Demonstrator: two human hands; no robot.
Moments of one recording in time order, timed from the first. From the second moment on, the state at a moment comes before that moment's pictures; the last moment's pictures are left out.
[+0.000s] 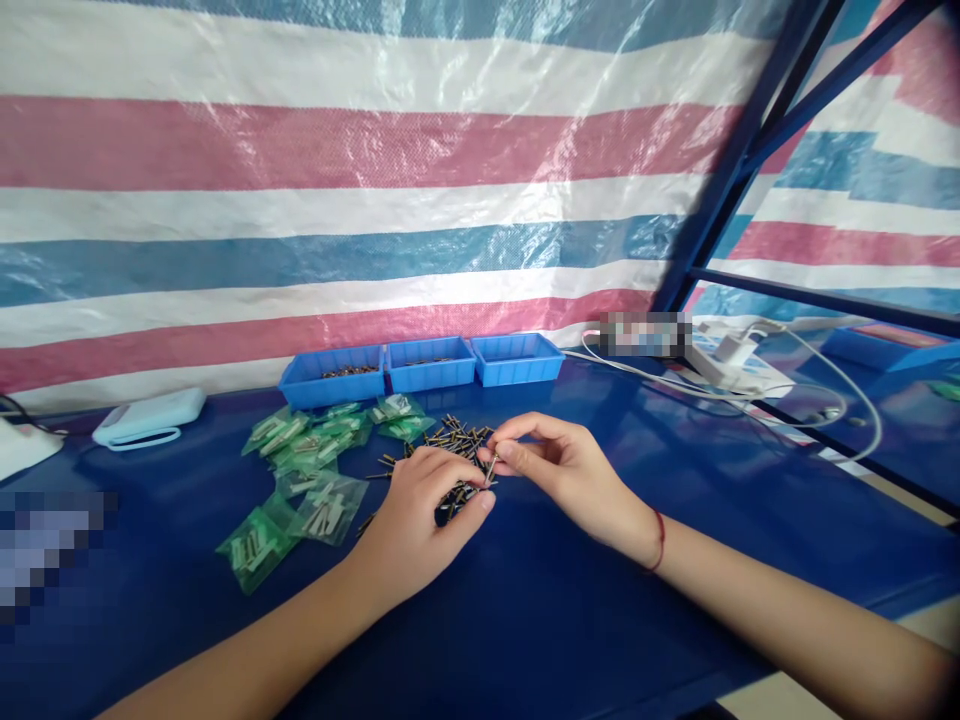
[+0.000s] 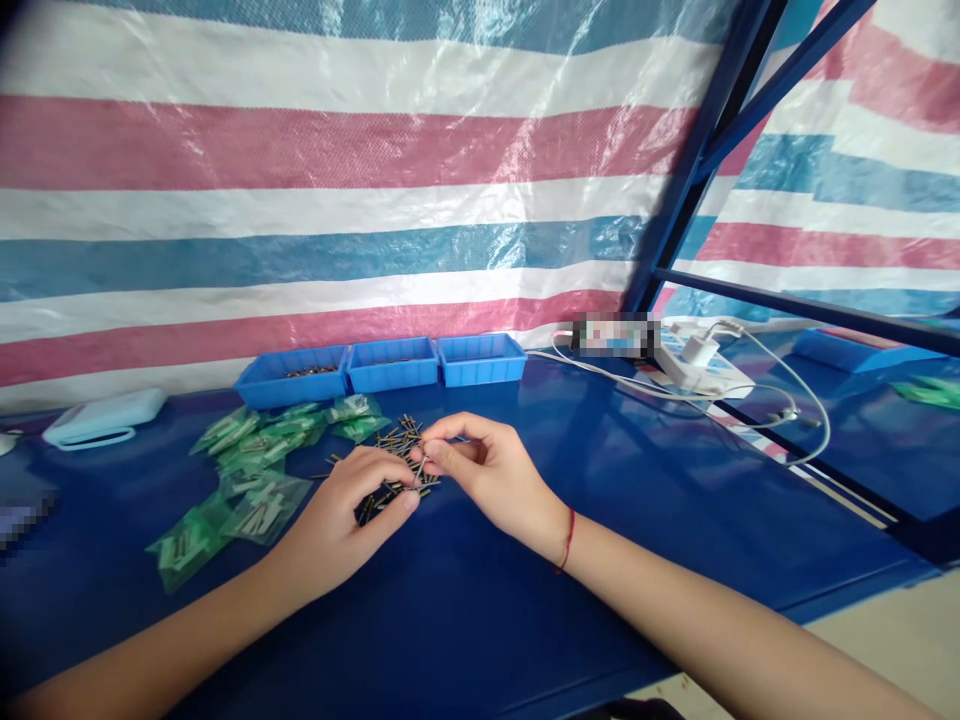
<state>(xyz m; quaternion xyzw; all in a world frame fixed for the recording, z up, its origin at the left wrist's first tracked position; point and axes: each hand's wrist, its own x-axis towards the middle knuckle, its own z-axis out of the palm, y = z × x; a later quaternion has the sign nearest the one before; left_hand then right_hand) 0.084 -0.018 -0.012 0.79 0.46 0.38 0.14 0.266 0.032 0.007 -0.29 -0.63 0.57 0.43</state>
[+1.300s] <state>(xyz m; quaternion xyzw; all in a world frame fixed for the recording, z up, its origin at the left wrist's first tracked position) 0.079 -0.015 -0.017 0.74 0.51 0.43 0.08 0.249 0.043 0.018 -0.29 -0.70 0.50 0.42</state>
